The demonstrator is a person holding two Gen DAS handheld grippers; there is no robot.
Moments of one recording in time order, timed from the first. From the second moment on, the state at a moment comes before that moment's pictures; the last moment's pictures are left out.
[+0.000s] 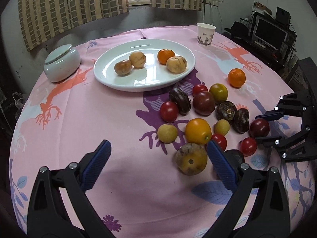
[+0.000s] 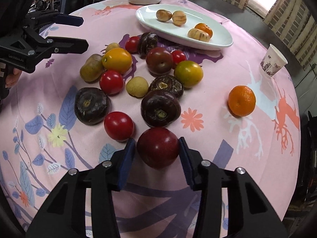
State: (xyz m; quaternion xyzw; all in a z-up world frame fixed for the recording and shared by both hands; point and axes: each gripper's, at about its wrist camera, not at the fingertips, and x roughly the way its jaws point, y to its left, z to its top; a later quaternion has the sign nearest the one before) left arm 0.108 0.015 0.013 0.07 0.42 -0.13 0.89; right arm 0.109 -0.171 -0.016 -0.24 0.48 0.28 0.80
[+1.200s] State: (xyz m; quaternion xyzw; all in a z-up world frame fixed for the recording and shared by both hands) left arm 0.111 0.010 0.001 0.02 0.42 -0.14 0.90; right arm 0.117 -0.188 0.006 -0.20 0.46 0.28 0.82
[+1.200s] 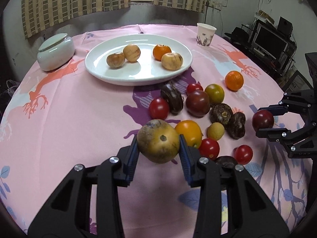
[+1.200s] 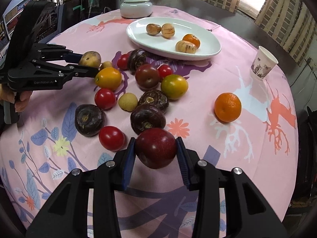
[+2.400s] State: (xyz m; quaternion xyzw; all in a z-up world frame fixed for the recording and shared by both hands) left arm 0.240 0.037 0.021 -0.02 0.41 -0.04 0.91; right arm 0.264 -0.108 0.031 -0.05 0.44 0.25 0.86
